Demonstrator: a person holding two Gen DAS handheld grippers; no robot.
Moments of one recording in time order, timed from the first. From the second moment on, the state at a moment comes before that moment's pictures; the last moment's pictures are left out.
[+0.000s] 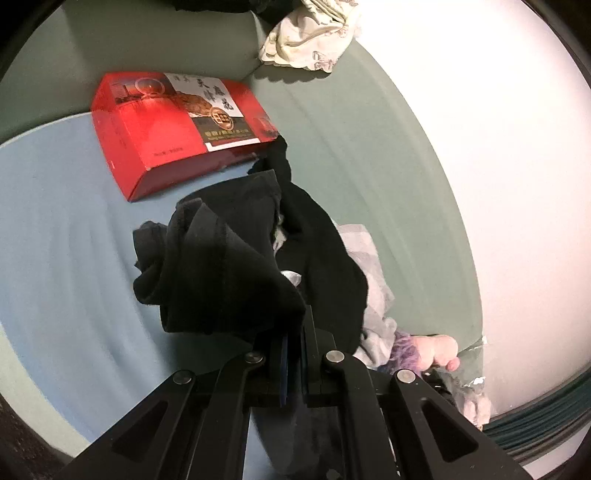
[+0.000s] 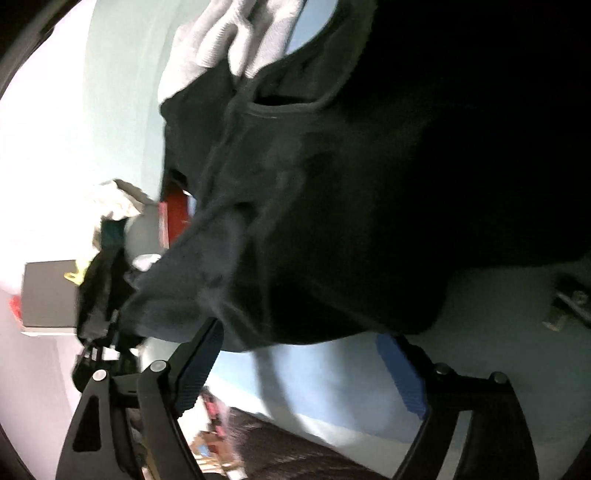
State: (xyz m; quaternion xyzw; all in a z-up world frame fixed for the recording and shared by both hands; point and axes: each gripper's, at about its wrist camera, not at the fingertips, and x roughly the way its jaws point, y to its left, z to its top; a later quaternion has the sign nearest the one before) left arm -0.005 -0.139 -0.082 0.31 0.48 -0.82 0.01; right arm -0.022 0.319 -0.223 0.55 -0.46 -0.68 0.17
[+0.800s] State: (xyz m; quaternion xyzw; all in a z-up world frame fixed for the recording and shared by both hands) left arm 0.052 -0.187 0.052 0.18 0.55 -0.81 -0.09; right arm 0.011 0.338 0.107 0.16 -0.29 -0.91 0.27
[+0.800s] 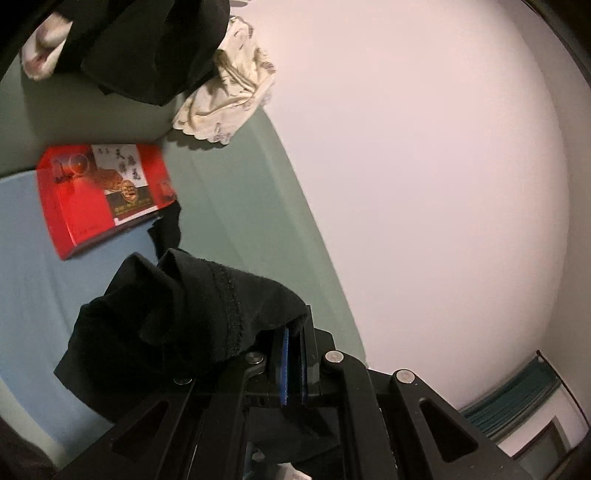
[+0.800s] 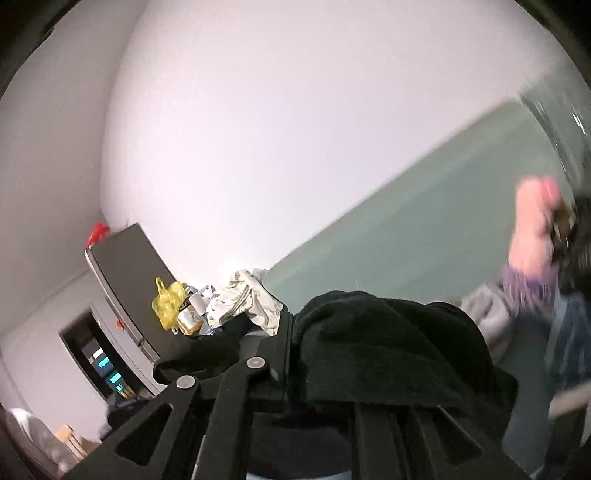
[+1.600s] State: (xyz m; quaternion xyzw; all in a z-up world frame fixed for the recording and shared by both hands) left arm 0.114 -0.249 -0.217 0.39 0.56 -0.72 0.13; right arm 0.034 0.260 -0.169 0.59 -0.22 -0.75 0.23
